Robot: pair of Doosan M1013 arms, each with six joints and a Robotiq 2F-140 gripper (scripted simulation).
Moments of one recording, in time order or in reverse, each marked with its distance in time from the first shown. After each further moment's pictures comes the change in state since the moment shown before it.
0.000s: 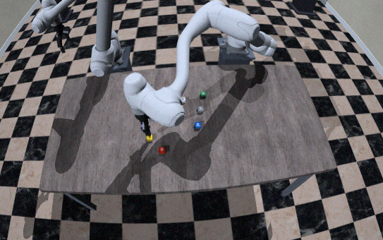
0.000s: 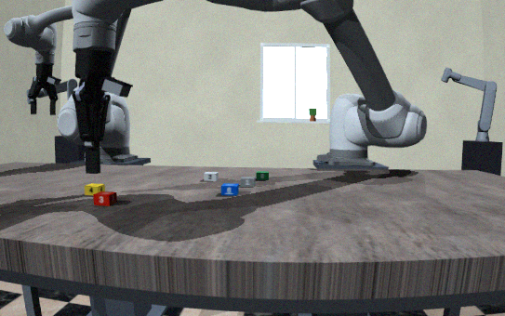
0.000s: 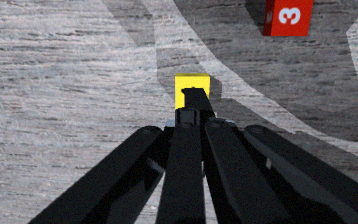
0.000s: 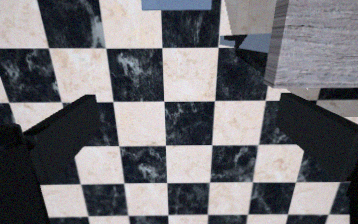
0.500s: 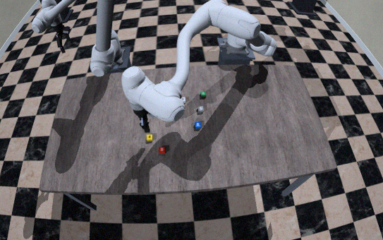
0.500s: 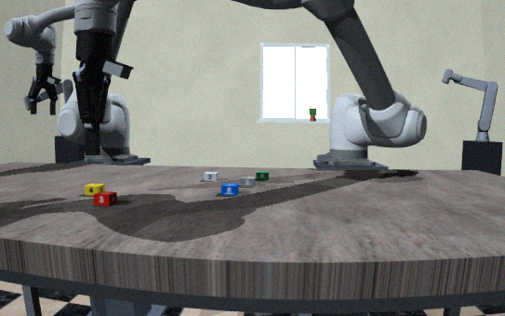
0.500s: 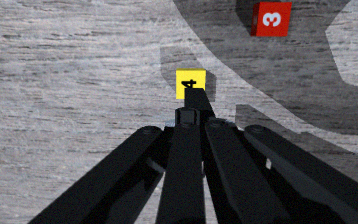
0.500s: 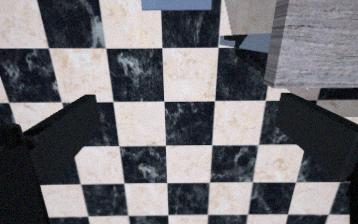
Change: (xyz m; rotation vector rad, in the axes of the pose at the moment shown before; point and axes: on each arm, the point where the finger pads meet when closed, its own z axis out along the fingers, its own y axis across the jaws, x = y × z) left arm 0.000 0.000 -0.037 0.000 0.000 0.000; right arm 0.000 0.000 0.000 0.000 0.000 0.000
